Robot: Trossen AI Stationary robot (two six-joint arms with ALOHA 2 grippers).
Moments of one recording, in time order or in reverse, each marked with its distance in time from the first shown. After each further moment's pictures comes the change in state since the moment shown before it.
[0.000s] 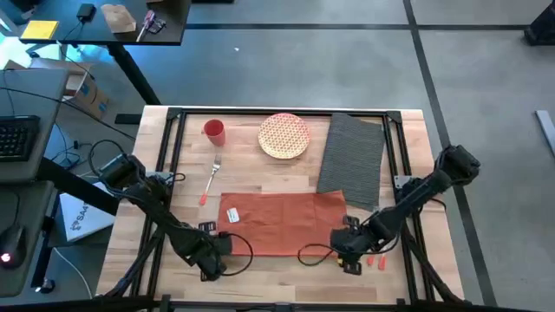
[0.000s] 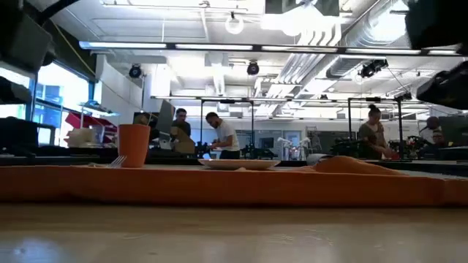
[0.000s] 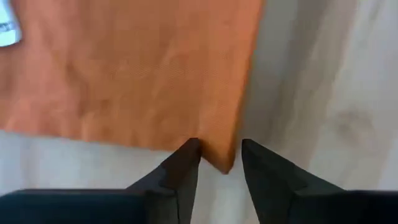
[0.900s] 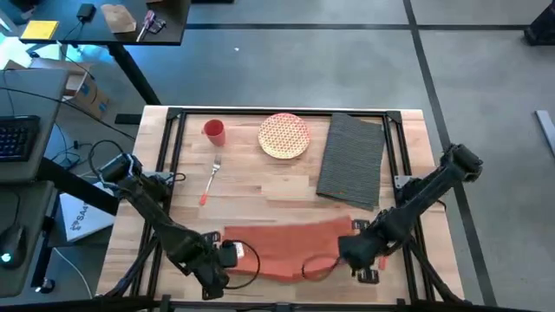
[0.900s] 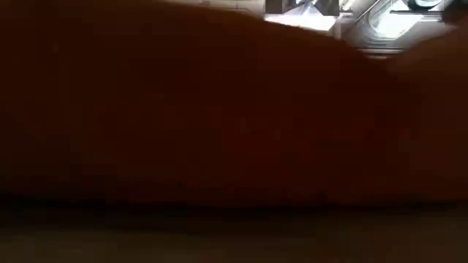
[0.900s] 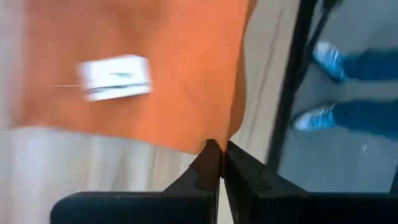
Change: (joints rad) left arm 0.002 -0.006 0.507 -0.410 -0.033 -0.090; right arm -0.041 -0.086 0.420 -0.565 -0.133 0.036
